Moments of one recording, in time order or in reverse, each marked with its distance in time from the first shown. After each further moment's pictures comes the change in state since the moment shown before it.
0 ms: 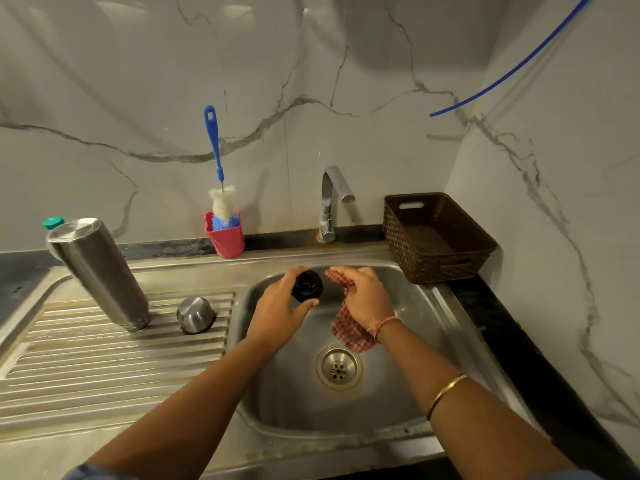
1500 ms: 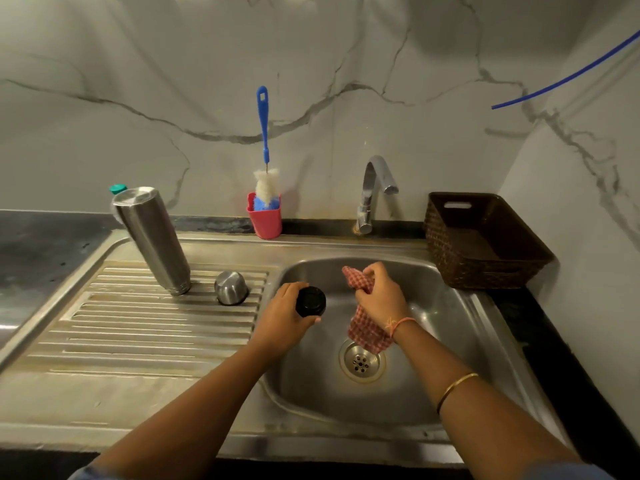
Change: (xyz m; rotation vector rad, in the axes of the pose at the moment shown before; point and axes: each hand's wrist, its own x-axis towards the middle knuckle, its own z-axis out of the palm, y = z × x) left_hand -0.037 -0.036 -0.006 0.075 -0.029 -0.215; right_hand 0.007 0.005 0.026 0.036 -0.115 0.109
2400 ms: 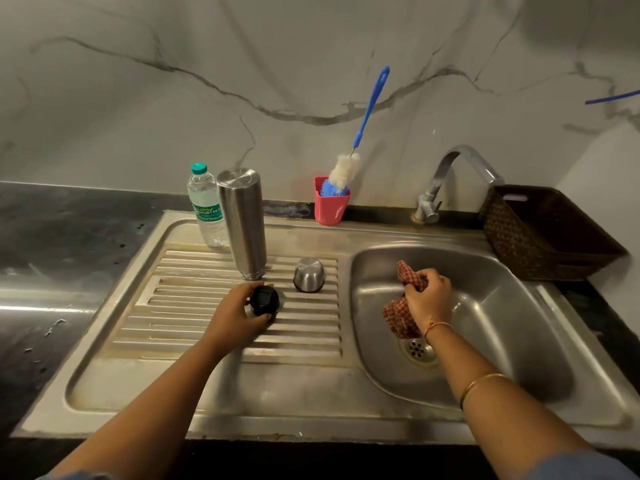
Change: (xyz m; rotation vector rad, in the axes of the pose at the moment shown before) left_hand -0.026 -0.208 -0.138 -0.108 -0.013 -0.093; right_hand -0.017 -0.055 0.102 -0.045 0.373 0.230
